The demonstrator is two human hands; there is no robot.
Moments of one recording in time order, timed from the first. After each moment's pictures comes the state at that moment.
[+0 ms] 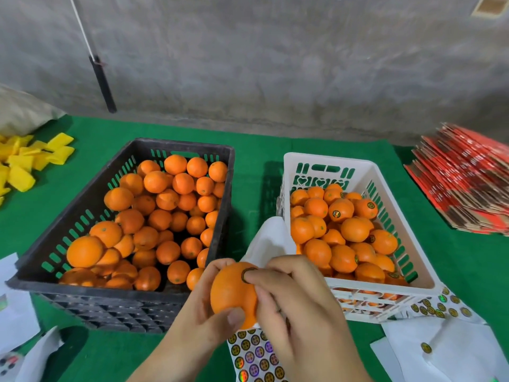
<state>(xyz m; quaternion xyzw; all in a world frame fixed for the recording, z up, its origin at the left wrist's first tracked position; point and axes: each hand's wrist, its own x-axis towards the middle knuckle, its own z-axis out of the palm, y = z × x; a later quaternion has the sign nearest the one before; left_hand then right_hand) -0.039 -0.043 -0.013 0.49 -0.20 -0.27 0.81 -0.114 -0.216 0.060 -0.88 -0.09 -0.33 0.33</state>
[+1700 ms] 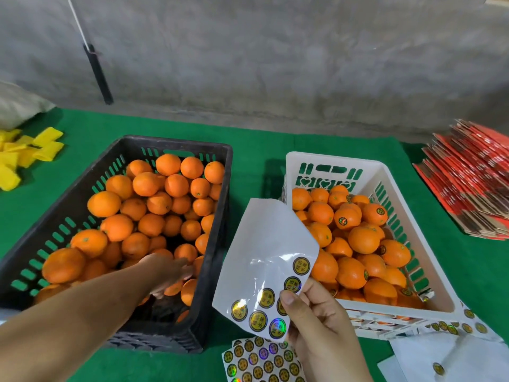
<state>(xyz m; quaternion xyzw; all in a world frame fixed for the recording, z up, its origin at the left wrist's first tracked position) 0.181 -0.010 -0.116 0.85 -0.33 -0.33 -0.24 -0.072 -0.248 -0.009 -0.57 0.16 -0.06 0.80</state>
